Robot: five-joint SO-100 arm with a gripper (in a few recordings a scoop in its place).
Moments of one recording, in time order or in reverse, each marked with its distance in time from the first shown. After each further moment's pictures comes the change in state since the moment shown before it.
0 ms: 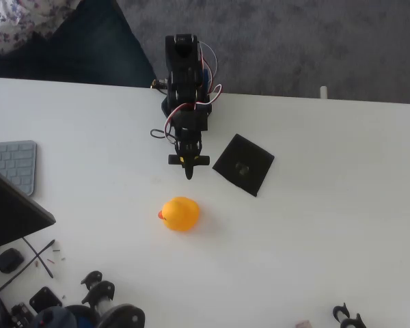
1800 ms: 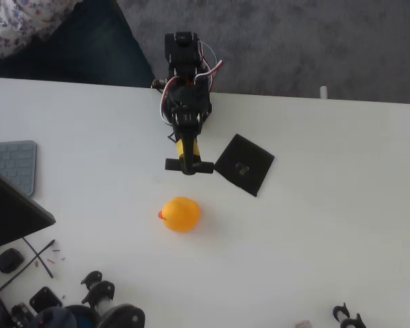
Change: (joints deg) arm 0.2 -8.9 -25.8 -17.9 -0.1
